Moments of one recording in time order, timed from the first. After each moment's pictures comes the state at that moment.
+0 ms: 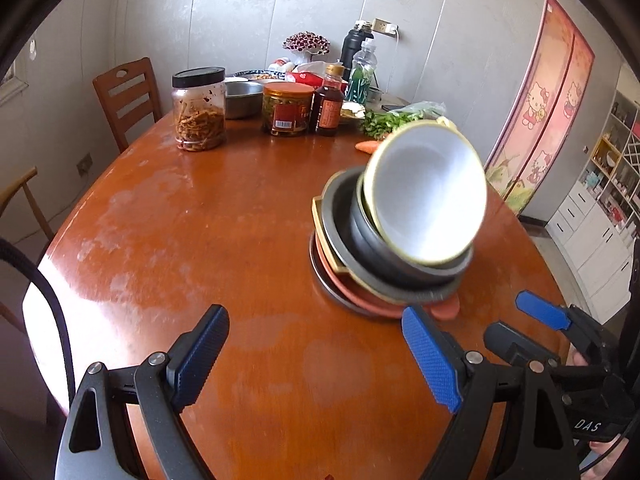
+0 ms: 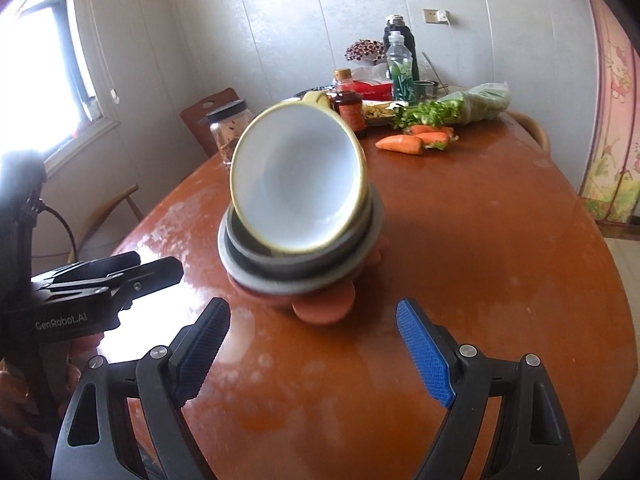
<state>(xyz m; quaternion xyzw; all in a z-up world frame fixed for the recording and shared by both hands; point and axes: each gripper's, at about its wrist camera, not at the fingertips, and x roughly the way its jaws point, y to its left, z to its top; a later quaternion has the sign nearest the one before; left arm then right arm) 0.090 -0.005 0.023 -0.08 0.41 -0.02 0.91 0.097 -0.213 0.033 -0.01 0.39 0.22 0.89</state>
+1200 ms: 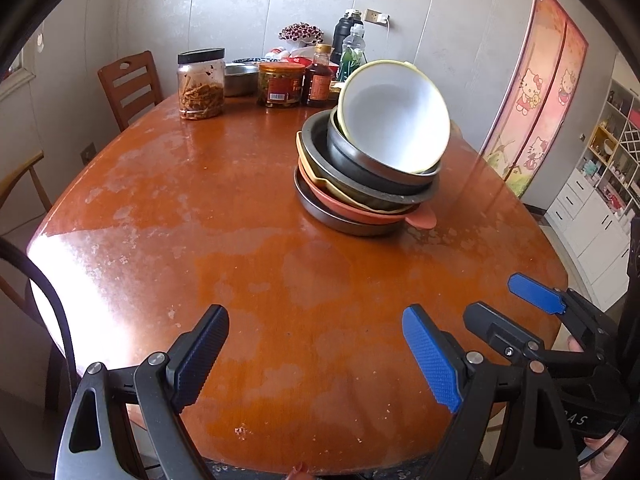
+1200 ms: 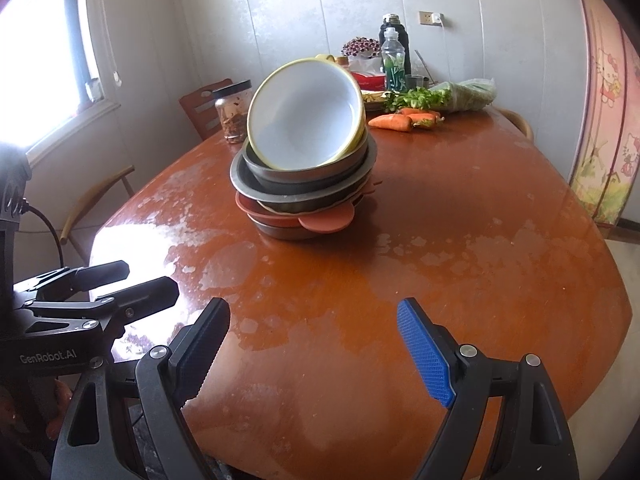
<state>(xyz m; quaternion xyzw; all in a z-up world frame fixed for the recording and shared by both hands) 0.022 -0.027 -0.005 -0.07 0.41 -0.03 0.91 0.032 -0.221 0.004 -0.03 0.39 0.20 0.90</state>
